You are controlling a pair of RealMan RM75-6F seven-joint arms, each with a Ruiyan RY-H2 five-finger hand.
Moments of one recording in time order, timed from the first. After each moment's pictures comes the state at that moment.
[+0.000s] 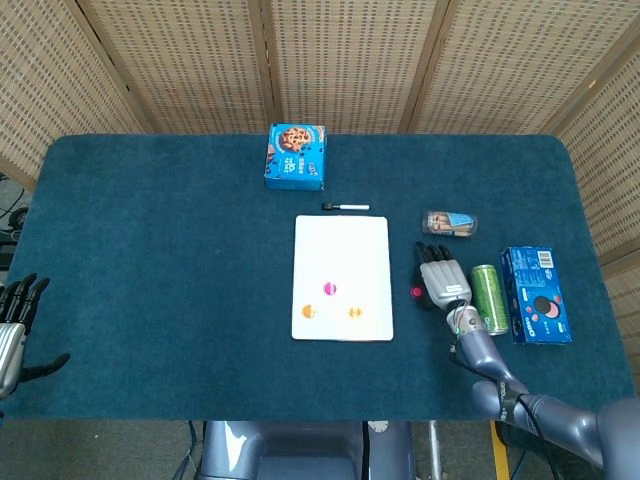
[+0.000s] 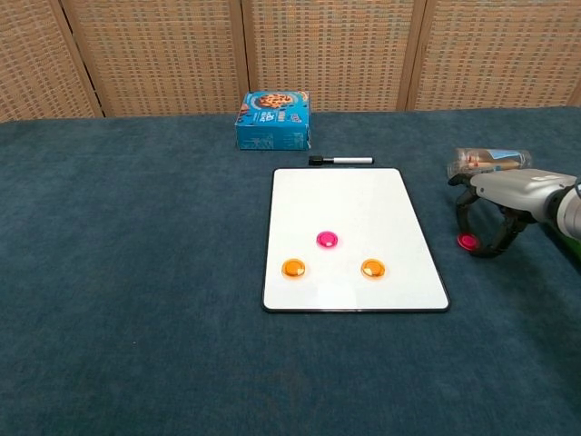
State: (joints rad) left arm -0.07 -1.03 -0.03 -1.80 1.41 1.45 0.19; right arm 0.72 -1.59 0.15 -1.20 -0.92 0.82 -0.37
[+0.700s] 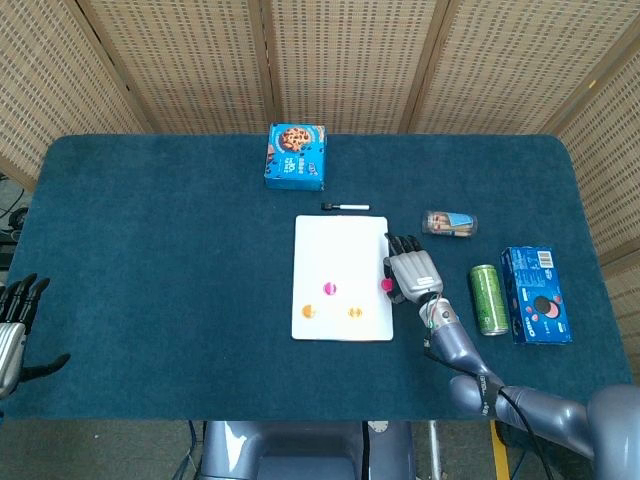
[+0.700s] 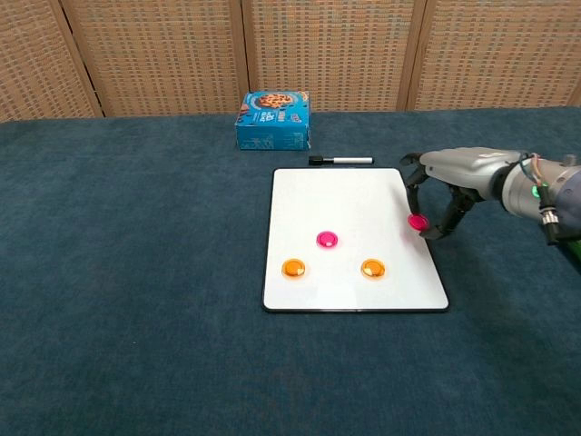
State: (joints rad) left arm -0.07 -1.03 -0.03 -1.80 1.41 1.45 0.18; right arm 0.81 -1.62 0.21 -1.31 -0.86 0.85 -0.48
